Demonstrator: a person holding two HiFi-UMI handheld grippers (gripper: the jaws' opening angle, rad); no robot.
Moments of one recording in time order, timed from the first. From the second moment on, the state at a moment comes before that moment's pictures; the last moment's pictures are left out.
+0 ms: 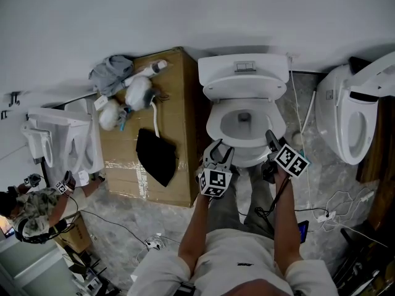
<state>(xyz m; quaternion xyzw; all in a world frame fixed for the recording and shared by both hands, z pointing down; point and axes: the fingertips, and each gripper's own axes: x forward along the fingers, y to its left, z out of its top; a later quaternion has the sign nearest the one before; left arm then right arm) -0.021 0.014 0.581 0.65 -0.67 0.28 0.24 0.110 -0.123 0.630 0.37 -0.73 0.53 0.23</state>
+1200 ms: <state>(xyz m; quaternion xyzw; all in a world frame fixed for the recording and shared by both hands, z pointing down) -0.054 -0.031 0.569 0.64 -0.68 0.27 0.23 0.089 -0.149 0.573 0.30 -0.85 0.38 0.23</state>
